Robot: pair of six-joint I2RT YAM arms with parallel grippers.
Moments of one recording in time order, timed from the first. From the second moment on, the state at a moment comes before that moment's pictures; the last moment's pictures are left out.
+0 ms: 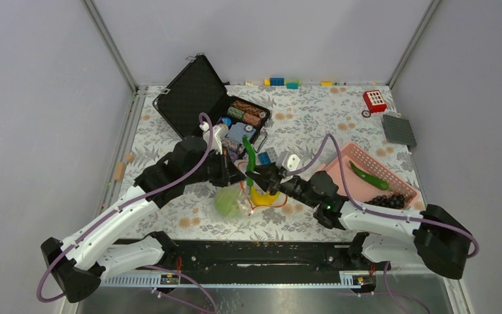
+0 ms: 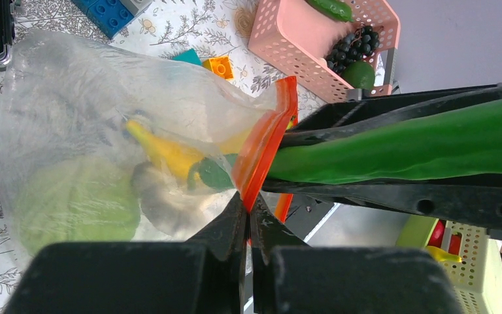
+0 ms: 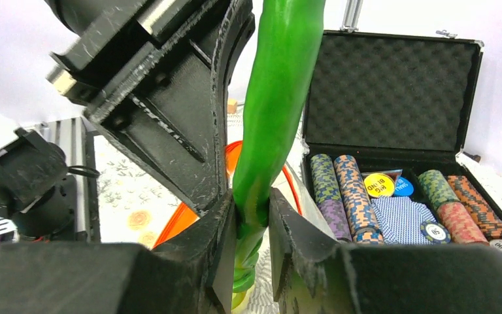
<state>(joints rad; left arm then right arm) -0.75 0.97 0.97 -0.54 0.23 -0.67 0.99 1.11 0.47 0.81 -0.12 -0.01</state>
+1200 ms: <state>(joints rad) -0.75 0.93 0.97 -0.58 0.14 -0.67 1.00 0.95 0.64 0.35 0.08 0.11</state>
